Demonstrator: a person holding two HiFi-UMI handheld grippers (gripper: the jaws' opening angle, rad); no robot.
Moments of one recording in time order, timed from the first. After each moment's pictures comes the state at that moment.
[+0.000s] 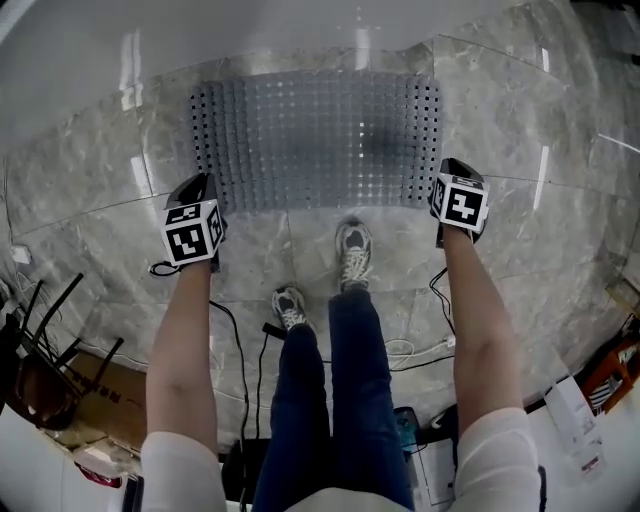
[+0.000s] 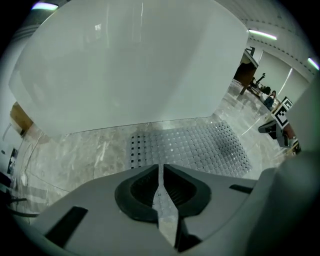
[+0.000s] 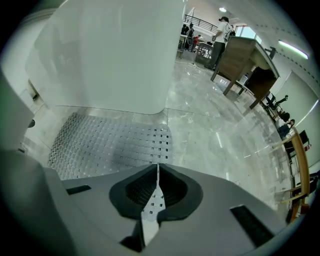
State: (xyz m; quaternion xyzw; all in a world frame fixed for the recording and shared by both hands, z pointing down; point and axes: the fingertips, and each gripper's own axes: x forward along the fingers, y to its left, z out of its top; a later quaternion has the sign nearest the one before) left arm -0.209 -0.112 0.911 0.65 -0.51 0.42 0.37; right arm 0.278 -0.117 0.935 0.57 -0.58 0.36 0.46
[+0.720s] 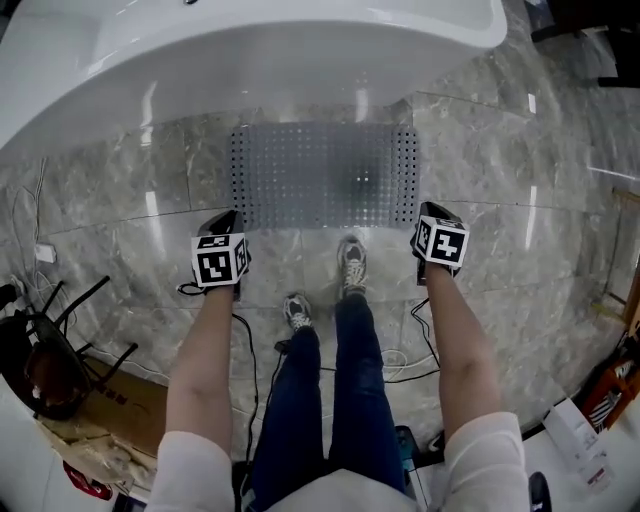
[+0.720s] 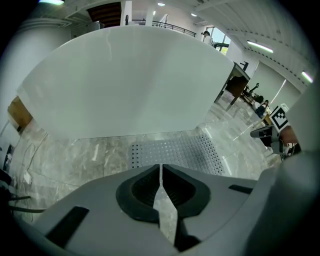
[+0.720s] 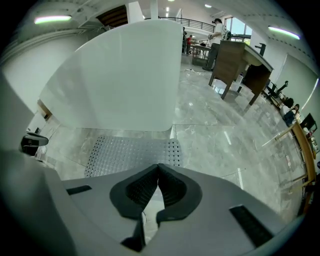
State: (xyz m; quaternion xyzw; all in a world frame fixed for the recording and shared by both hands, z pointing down) left arm -0.200 -0.079 0.753 0.67 -0.49 0.40 0.39; right arm 0.223 -0.084 0.765 0.57 -0.60 0.39 0.40
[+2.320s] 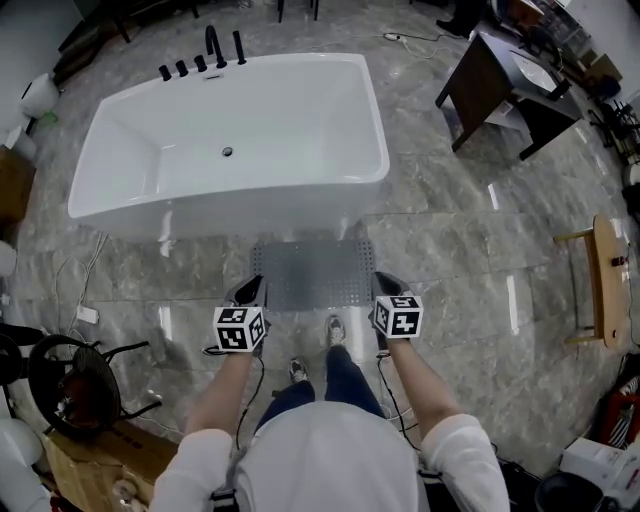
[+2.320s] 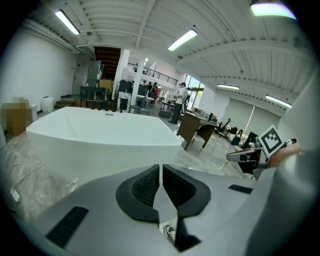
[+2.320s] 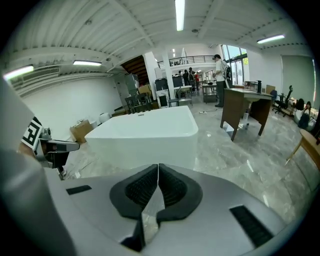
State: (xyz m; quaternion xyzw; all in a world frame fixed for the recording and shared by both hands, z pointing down) left arm -0.140 -0.038 0.334 0.80 -0.50 0.19 0.28; right arm 0.137 -0.029 0.350 0.57 -0.74 0.29 0.22
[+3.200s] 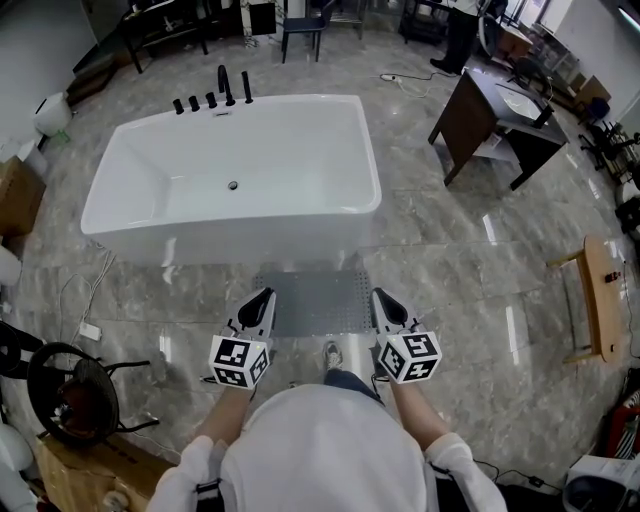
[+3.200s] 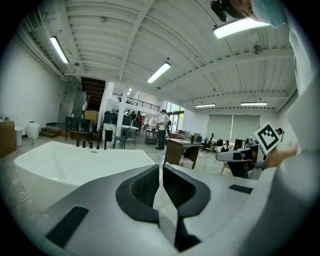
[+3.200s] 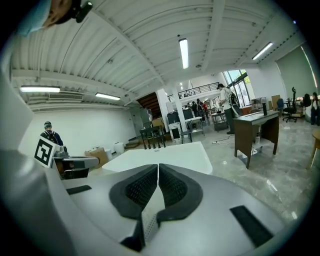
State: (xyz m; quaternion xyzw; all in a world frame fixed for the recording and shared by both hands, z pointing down) left arm -0.102 0.006 0.163 0.87 -0.47 0.08 0.13; right arm 0.109 0.018 0.162 0.56 -0.81 0.18 0.05
